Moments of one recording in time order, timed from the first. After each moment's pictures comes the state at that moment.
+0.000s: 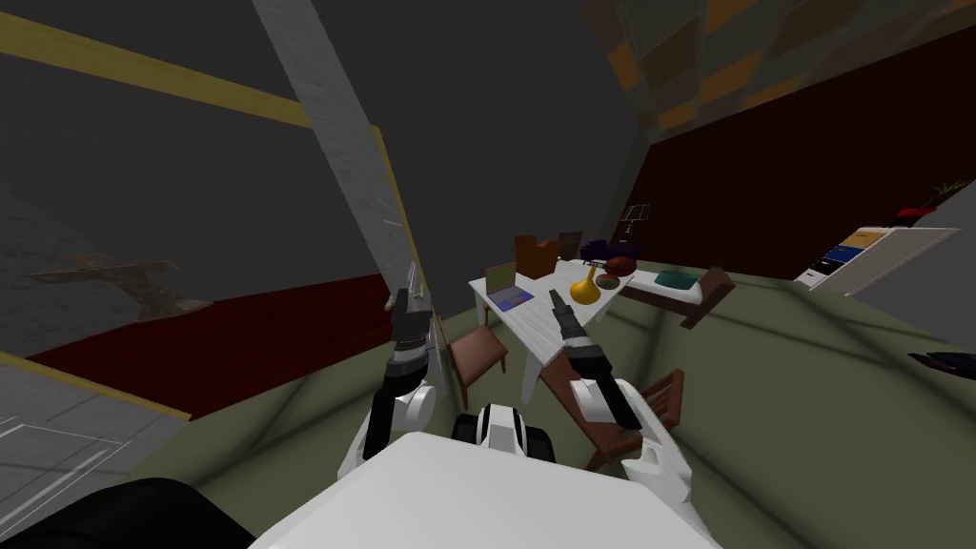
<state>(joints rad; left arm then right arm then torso) 0.46 -0.01 -0.07 -2.27 0.08 -0.62 -0.07 0.18 -0.18 0.10 -2.07 0.17 -0.20 0.21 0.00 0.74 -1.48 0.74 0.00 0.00</state>
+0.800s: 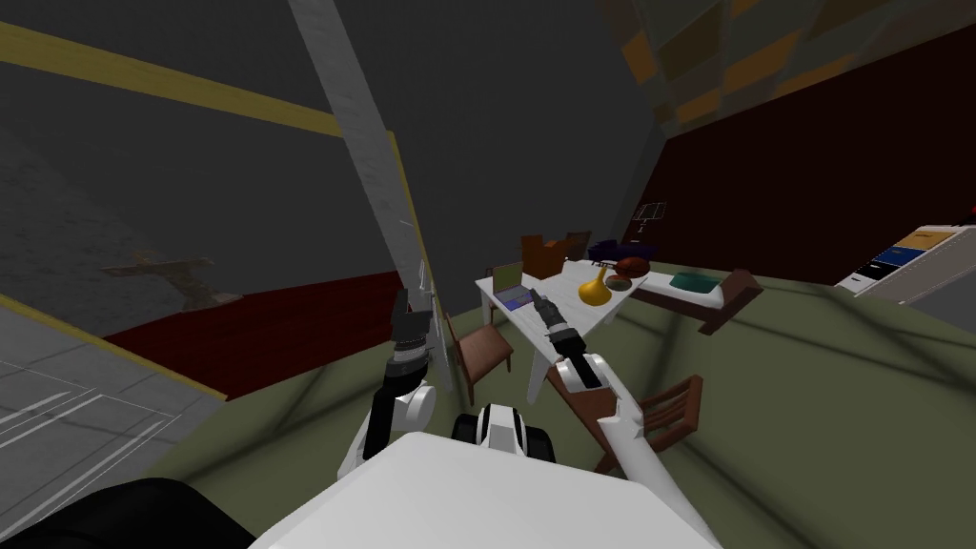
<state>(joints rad) 0.46 -0.01 -0.07 -2.27 0.08 -0.62 -0.07 -0.01 -0.22 0.16 -1.89 0.36 -0.12 0.28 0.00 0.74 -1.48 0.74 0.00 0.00</state>
